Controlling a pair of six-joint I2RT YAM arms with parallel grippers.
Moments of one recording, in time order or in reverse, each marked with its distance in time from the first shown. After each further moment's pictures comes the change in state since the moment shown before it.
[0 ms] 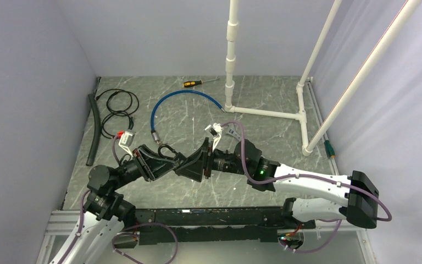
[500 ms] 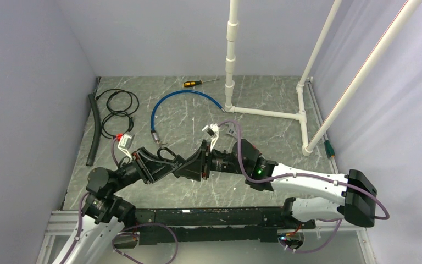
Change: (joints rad) left arm 0.001 -0.047 -0.010 -0.056 -0.010 0.012; right arm -0.002 0.032 0.009 0.017 -0.027 0.039
